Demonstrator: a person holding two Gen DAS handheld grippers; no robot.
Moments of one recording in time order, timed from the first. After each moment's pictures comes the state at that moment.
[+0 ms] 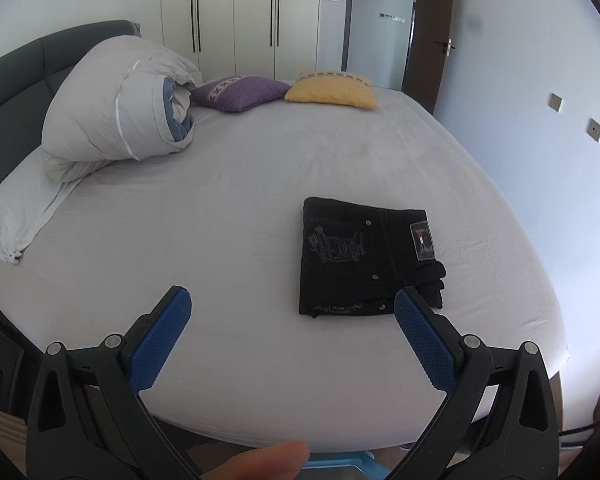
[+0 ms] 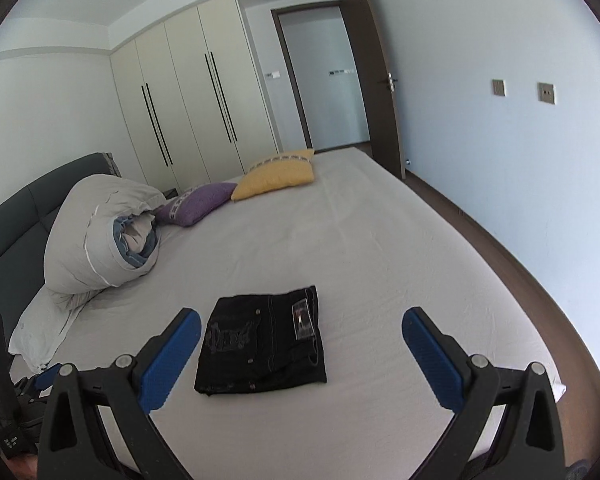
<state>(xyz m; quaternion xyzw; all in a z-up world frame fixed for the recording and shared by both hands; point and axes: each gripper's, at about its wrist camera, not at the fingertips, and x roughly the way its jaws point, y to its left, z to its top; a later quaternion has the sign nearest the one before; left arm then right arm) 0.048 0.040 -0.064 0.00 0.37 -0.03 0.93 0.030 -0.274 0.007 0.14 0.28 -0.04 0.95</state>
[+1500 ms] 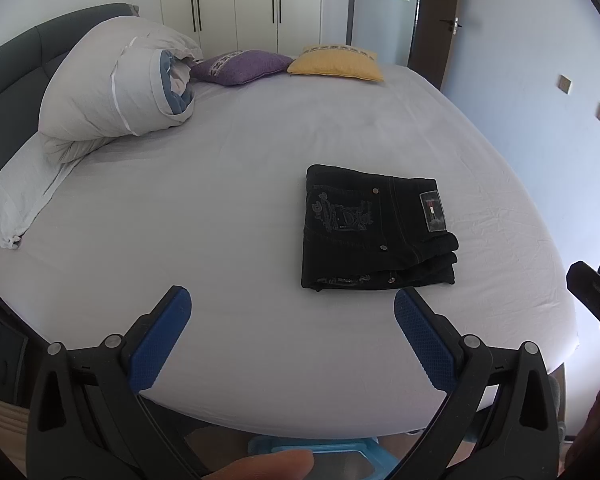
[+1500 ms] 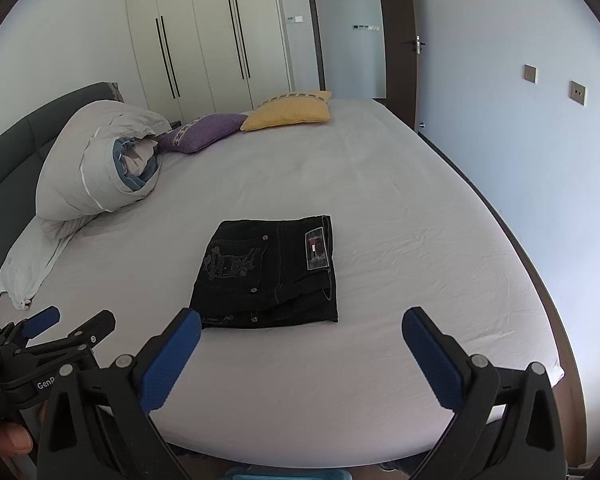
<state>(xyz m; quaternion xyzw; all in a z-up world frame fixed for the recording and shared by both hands) 0.074 0.042 -0.090 0.01 0.40 -0.01 0.91 0.040 -0.221 -0.040 0.07 0.37 -0.02 0.93</state>
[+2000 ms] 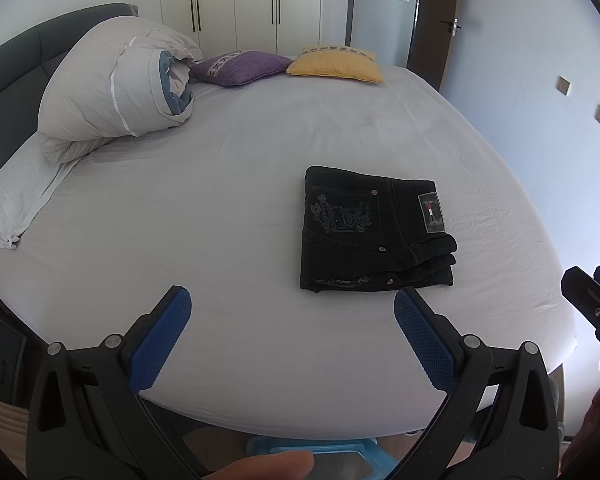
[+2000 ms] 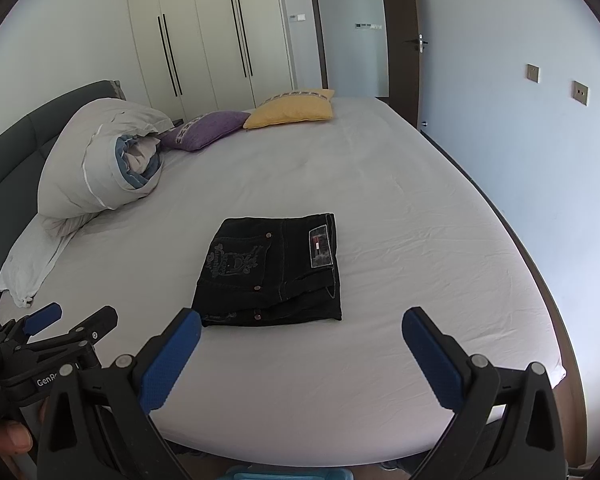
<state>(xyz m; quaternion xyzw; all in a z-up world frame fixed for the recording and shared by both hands) 0.075 0.041 -0.090 0.01 0.40 -0.01 0.91 0.037 -0.215 -0.041 0.07 0.37 -0.01 0.93</state>
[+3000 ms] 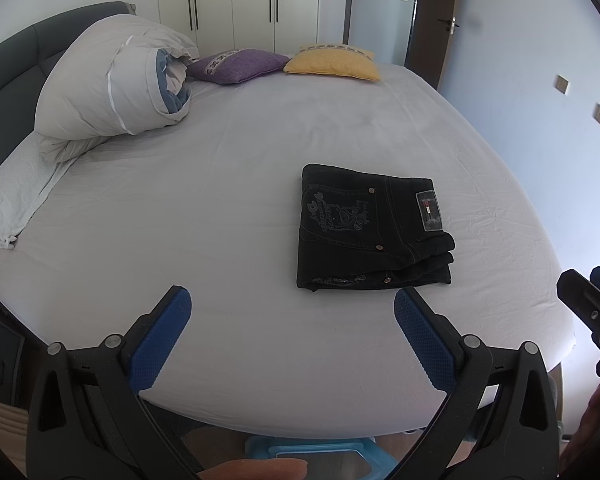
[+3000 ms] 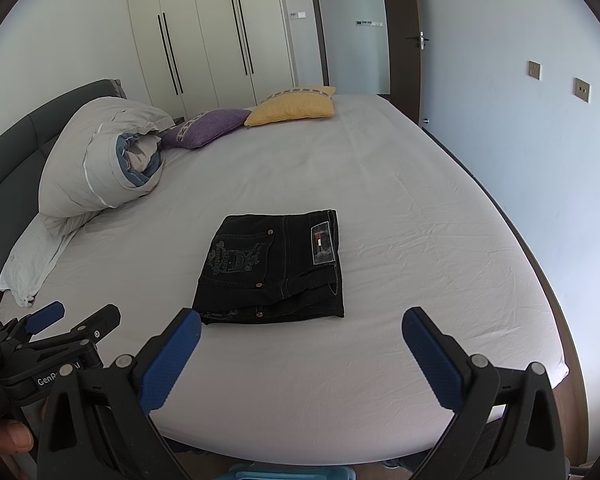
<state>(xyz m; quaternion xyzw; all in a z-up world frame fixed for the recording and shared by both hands) 0.077 0.037 -0.089 0.01 0.41 -0.02 0.91 0.036 -0.214 -0.042 0.07 0.37 -0.01 0.93</state>
